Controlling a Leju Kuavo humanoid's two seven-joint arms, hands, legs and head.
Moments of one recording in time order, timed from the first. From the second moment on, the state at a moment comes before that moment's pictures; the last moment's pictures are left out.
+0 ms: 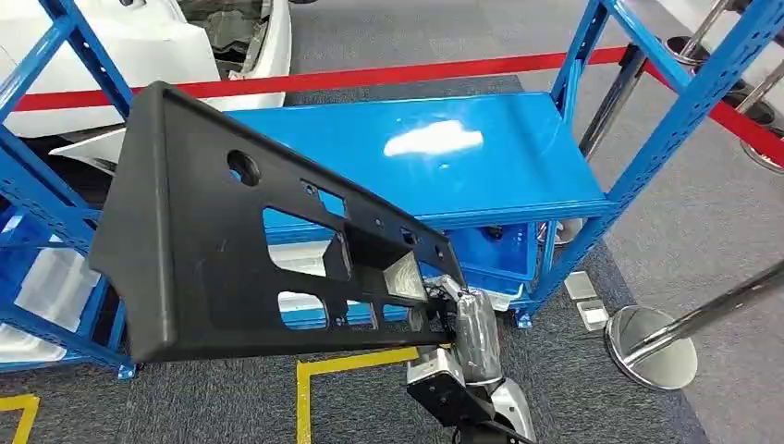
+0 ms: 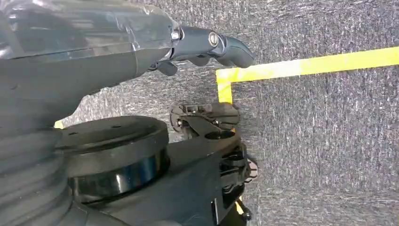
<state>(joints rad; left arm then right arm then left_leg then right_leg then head) -0.14 -0.07 -1.18 -0.35 1.06 0.44 -0.43 0.02 -0.14 0.55 -1.87 0.73 -0.69 -0.07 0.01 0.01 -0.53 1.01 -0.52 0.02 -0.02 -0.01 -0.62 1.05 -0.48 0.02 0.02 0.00</state>
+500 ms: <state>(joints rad) -0.14 -0.07 -1.18 -0.35 1.06 0.43 -0.45 0.01 -0.14 0.55 -1.87 0.75 -0.69 -0.07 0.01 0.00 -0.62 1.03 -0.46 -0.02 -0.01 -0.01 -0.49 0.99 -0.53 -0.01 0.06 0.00</state>
